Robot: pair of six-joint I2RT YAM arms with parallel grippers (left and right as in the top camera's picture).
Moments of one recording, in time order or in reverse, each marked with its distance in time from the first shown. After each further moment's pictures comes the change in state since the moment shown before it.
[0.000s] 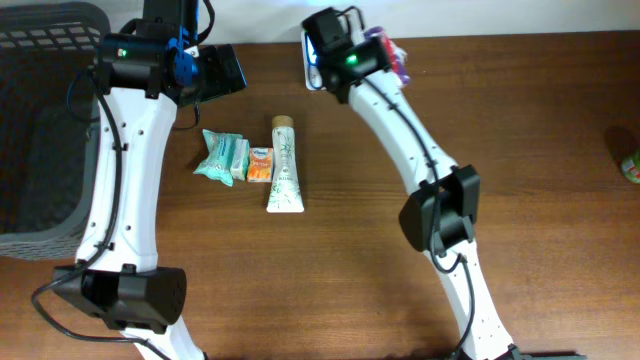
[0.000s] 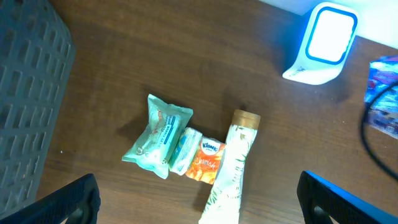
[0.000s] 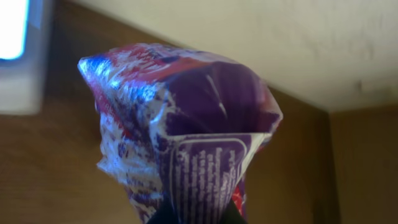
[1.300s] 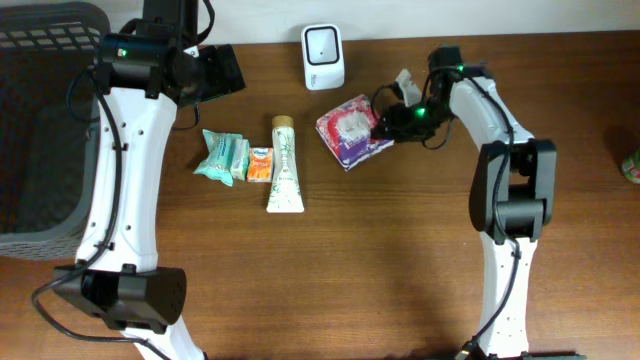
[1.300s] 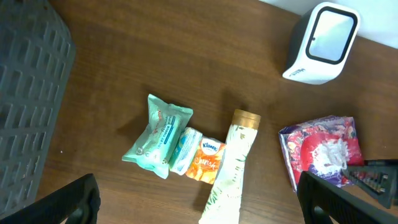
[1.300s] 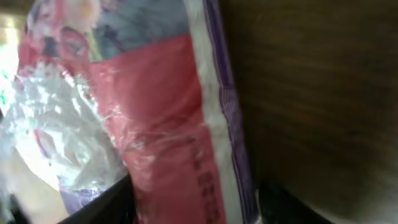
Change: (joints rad) left arm 0.000 0.000 0.000 0.000 0.000 0.000; right arm -0.384 -0.107 -0.614 0.105 -1.452 -0.096
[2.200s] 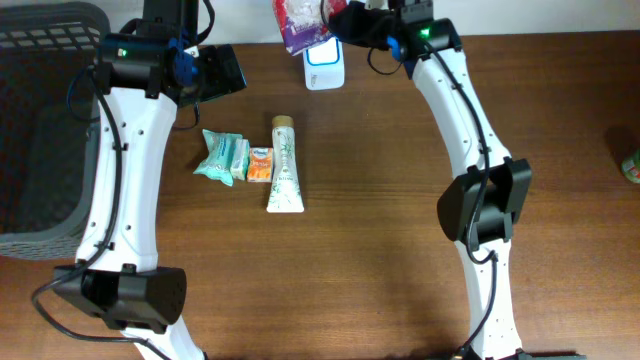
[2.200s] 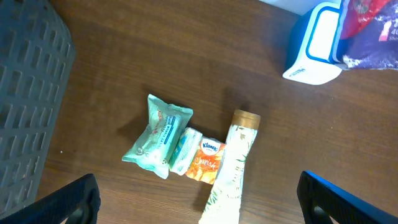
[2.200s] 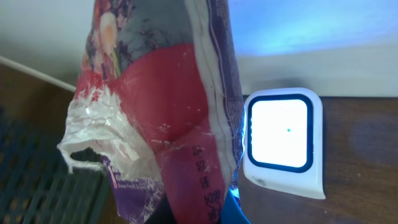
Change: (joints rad) left arm 0.000 0.000 0.000 0.000 0.000 0.000; right arm 0.192 0.014 0.517 0.359 0.232 0.600
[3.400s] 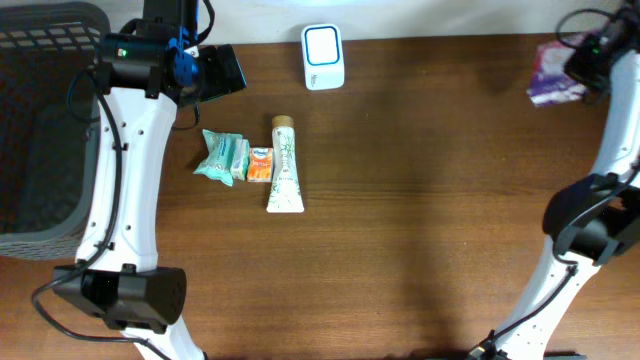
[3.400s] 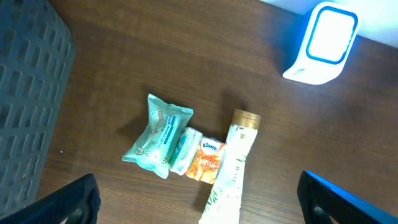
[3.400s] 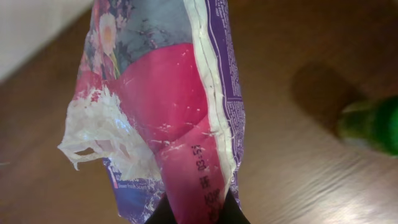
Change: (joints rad) left arm 0.000 0.000 0.000 0.000 0.000 0.000; right arm -0.653 -0.102 0.000 -0.595 0.525 -0.223
